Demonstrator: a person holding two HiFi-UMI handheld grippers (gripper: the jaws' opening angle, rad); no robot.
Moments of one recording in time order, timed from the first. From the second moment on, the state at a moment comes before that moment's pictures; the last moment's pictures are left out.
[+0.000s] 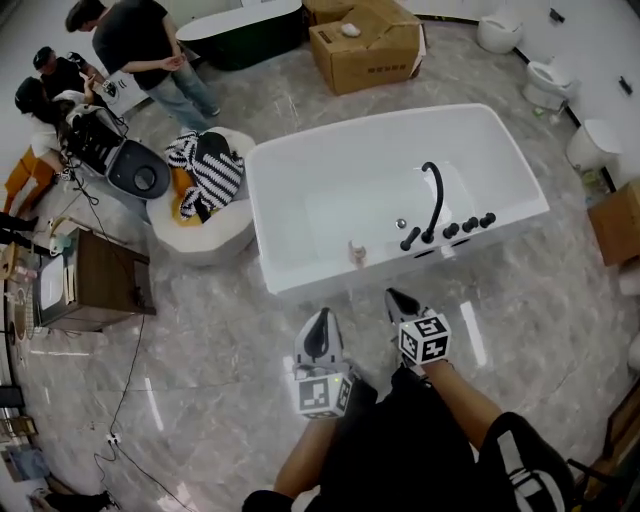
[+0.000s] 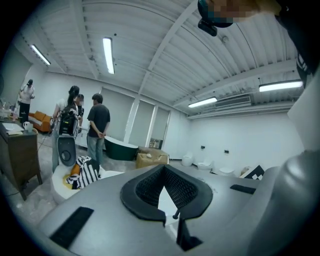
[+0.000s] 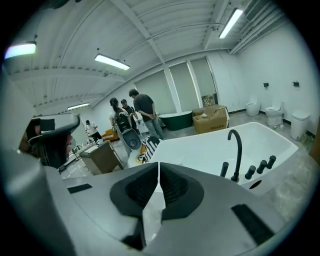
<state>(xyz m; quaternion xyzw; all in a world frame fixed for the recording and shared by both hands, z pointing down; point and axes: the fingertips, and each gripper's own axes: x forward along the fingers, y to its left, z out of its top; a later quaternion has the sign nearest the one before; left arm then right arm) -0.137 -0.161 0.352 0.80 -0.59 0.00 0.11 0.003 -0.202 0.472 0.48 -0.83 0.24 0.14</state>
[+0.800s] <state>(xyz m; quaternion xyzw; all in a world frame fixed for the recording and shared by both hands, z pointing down) -0.053 -0.095 0.307 0.79 -0.61 -0.02 0.08 0.069 -0.130 0.350 0.44 -0.88 0.14 0.09</state>
